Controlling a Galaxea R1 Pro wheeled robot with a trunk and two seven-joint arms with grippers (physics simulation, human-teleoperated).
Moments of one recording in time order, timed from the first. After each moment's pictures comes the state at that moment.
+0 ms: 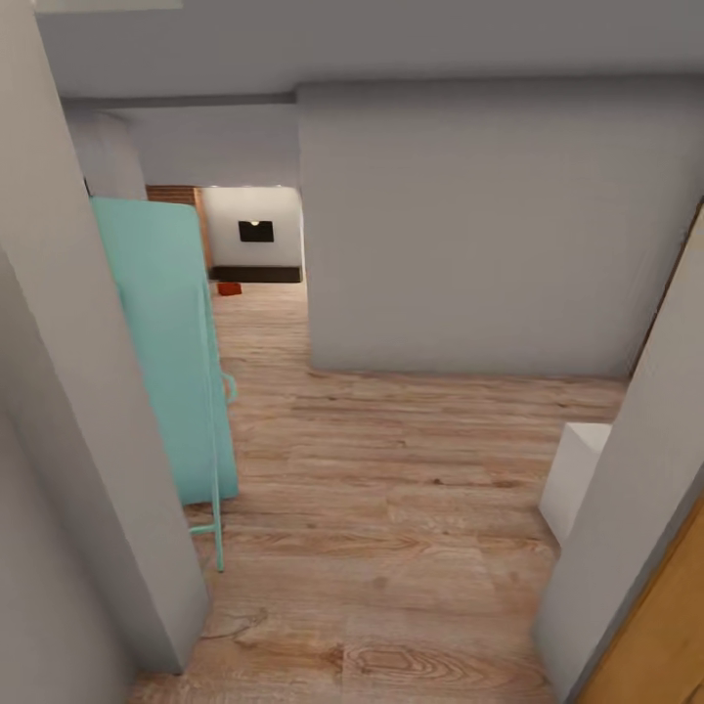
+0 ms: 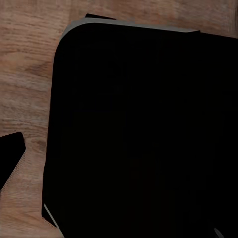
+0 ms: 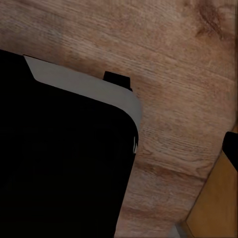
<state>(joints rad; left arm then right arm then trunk) 0.01 -0.02 0.03 -0.01 0.13 -0.12 -0.01 -0.12 0.00 0.58 0.03 -0.31 -0.10 -0.05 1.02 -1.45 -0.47</state>
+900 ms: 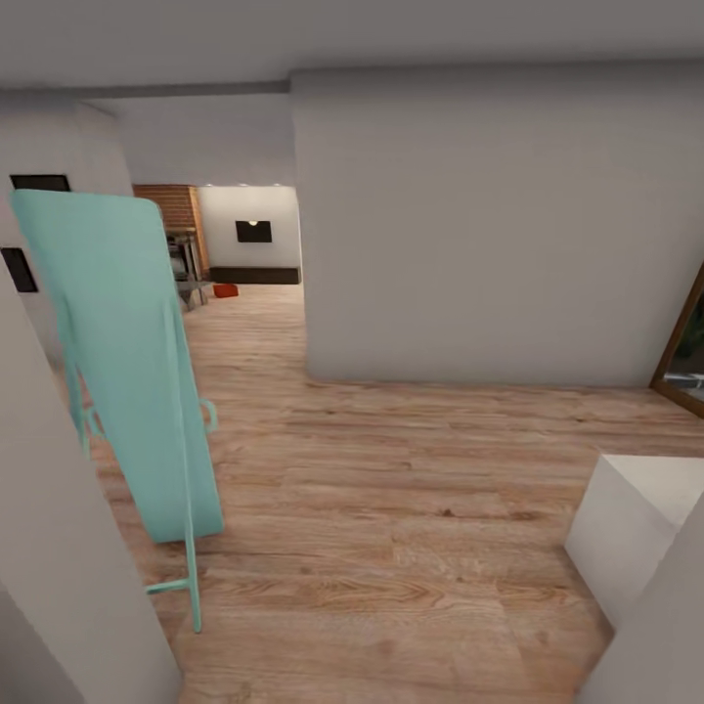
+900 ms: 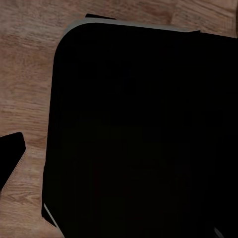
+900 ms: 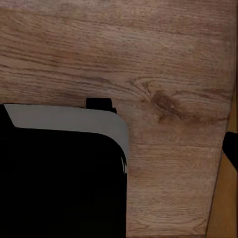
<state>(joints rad) 0.01 -0.02 0.03 -0.01 0.13 -0.12 -0.01 -0.12 0.00 0.58 0.03 -0.52 -0.19 -0.11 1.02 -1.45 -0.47</state>
